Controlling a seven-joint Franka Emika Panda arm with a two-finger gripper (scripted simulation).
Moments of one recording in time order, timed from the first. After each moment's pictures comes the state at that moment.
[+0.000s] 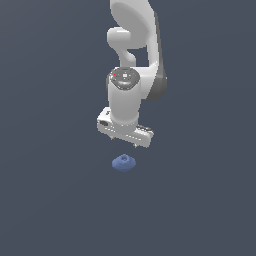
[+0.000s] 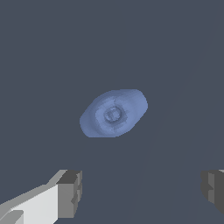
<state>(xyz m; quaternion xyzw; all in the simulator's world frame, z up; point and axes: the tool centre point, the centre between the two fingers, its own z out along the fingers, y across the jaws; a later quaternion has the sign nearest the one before) 0.019 -0.016 0.159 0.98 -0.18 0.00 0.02</state>
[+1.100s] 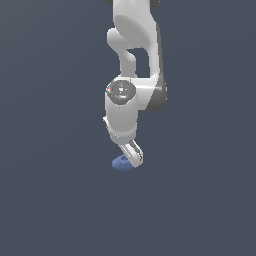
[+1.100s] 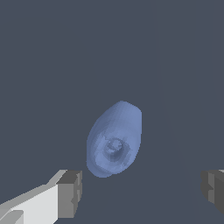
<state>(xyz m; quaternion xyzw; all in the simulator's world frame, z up) 0.045 -0.018 0.139 0.88 -0.48 0.00 0.01</state>
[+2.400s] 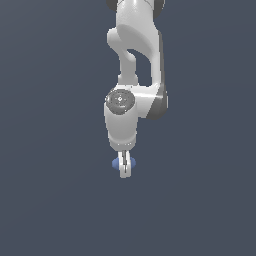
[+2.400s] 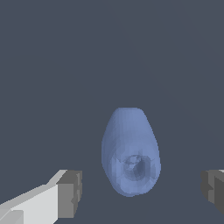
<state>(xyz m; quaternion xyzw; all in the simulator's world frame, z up) 0.065 -0.018 0.125 0.74 -0.67 0.00 0.00</state>
